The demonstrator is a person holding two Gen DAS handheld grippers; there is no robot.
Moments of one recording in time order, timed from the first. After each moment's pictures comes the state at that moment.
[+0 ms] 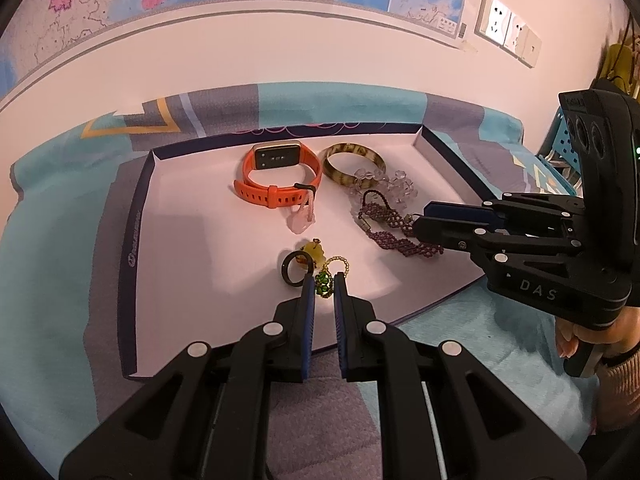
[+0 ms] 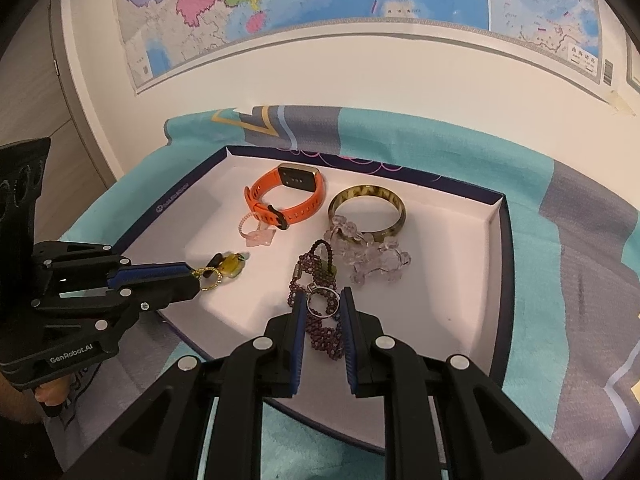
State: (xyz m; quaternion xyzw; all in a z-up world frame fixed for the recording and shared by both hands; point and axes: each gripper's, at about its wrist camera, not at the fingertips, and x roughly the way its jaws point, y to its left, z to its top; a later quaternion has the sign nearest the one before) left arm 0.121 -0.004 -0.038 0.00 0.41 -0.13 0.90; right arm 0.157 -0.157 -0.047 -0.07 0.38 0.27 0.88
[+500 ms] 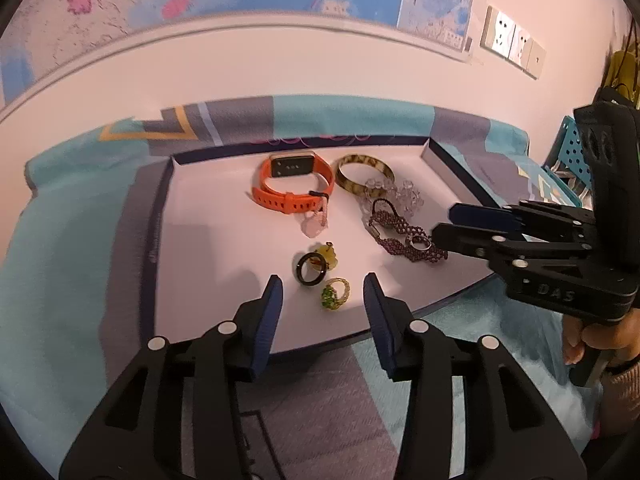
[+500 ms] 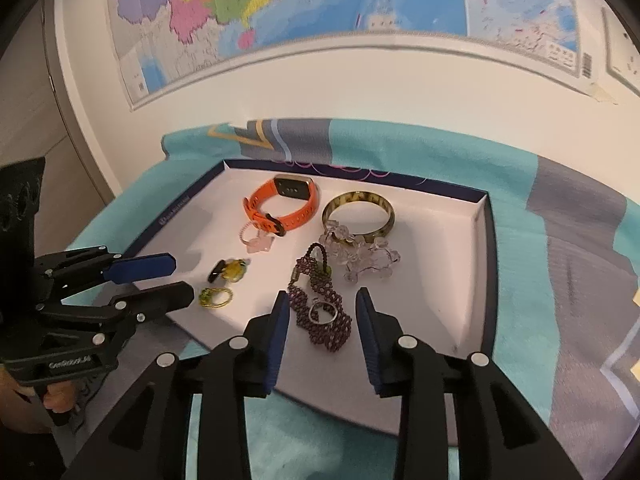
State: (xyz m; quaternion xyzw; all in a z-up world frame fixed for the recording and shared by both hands) left arm 0.106 0.003 -0.030 -0.01 0.38 -0.11 0.92; right arm 0.147 -0.168 -0.039 -0.04 0.36 0.26 0.89
